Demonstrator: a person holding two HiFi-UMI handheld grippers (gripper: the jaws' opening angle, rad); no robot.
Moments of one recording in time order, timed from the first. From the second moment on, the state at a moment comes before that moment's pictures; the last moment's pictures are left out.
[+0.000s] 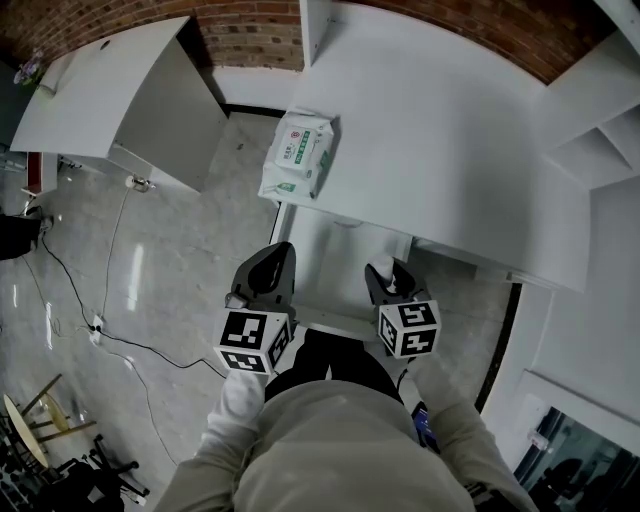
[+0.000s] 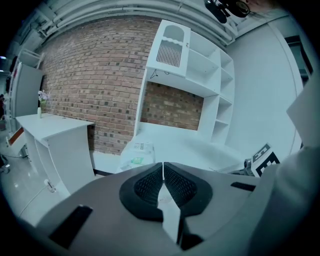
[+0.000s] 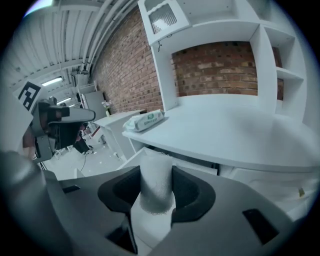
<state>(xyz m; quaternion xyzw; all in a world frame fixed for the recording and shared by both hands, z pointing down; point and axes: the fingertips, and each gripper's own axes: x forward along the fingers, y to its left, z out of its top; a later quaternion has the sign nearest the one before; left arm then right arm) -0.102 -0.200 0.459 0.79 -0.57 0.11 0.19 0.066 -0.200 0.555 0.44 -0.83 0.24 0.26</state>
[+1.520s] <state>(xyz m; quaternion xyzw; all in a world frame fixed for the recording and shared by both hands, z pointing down) -0.122 -0.191 0.487 0.75 -0.61 0.13 0.22 0.040 -0.188 0.730 0.30 -0.75 0.29 0.51</state>
